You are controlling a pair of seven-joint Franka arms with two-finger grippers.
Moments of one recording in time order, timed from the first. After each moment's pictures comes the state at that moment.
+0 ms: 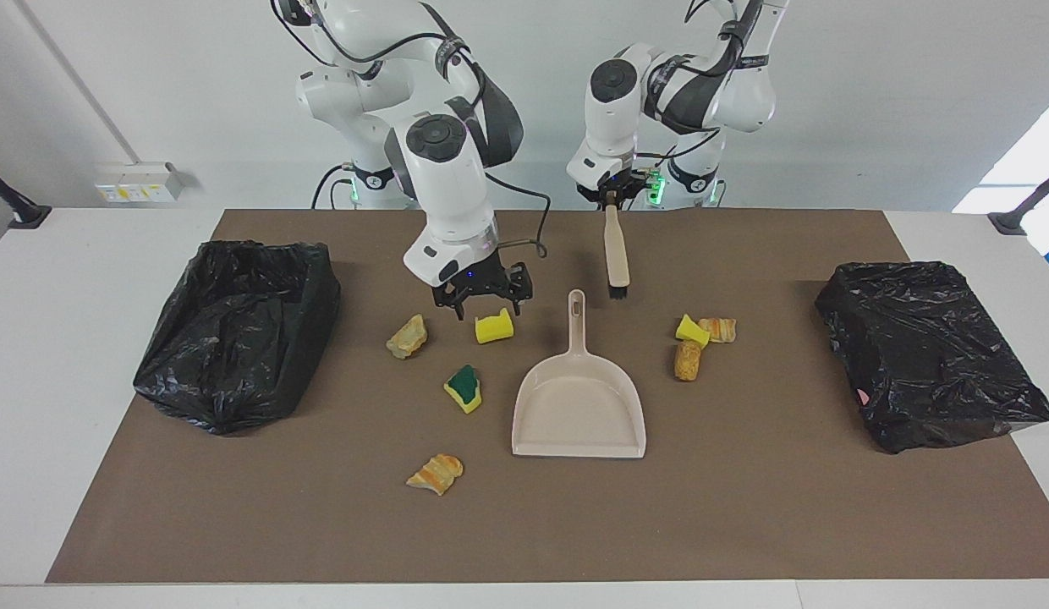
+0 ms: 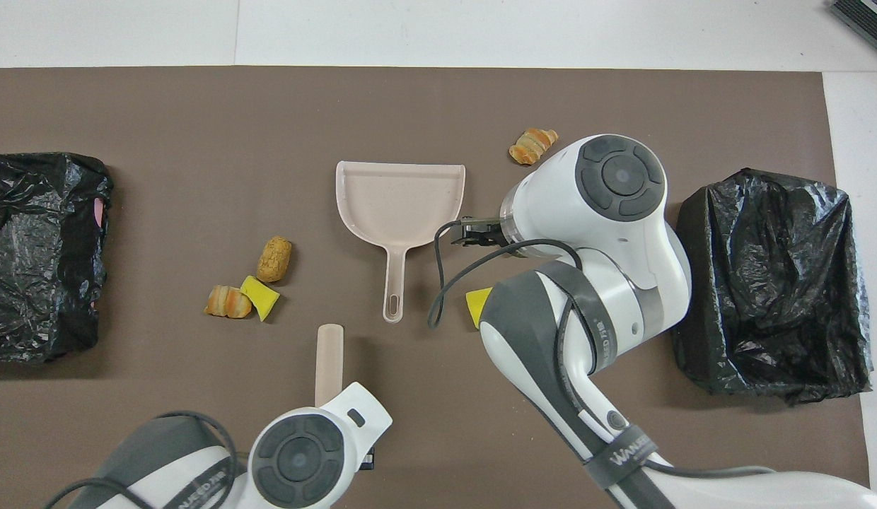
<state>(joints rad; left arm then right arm) -0.78 -0.33 0.02 -2.39 -0.04 1.80 -0.68 0.37 0.25 0.10 -1.70 0.08 2.06 0.45</state>
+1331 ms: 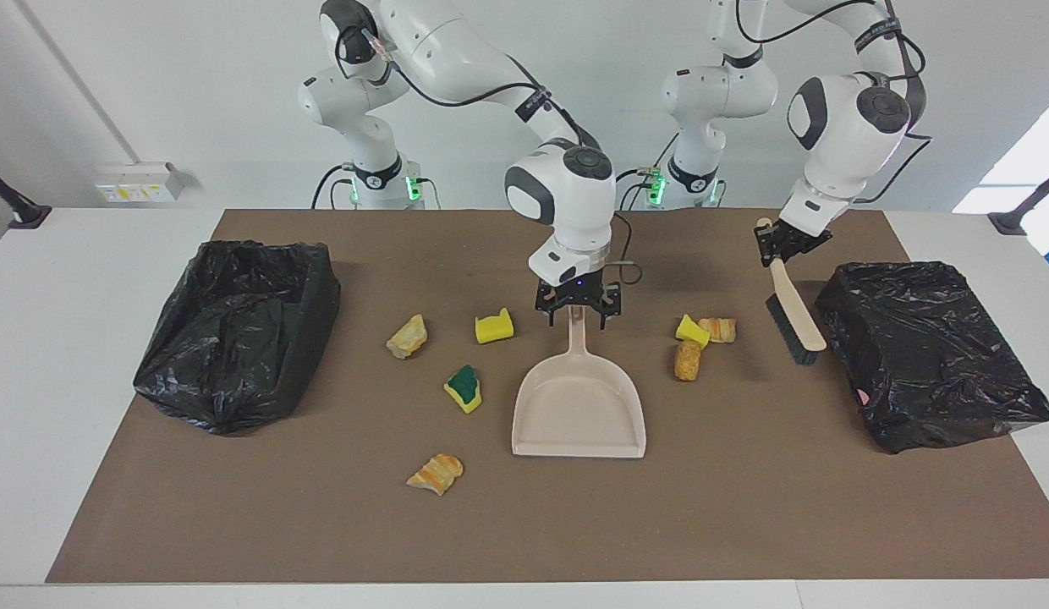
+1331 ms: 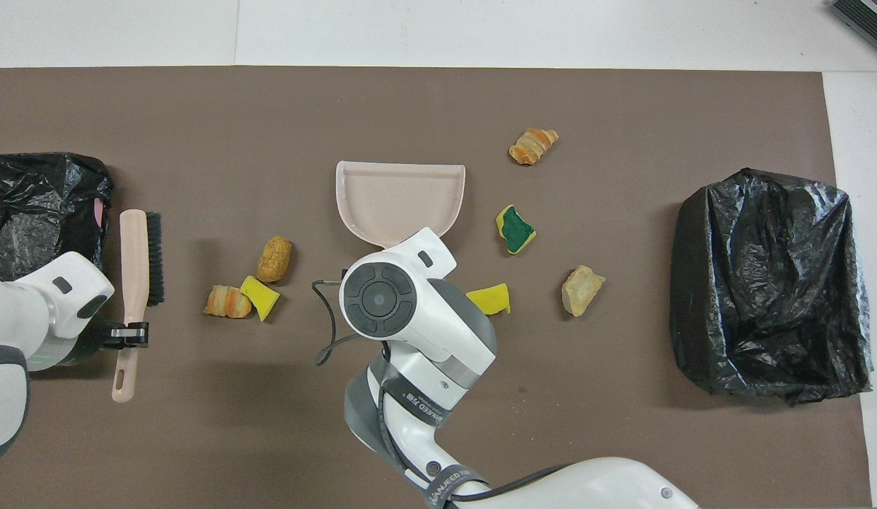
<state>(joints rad) -0.04 -0.27 0.02 -2.34 0.01 2.00 -0.01 0.65 0.48 0.10 -1.65 -0.17 2.26 0.95</state>
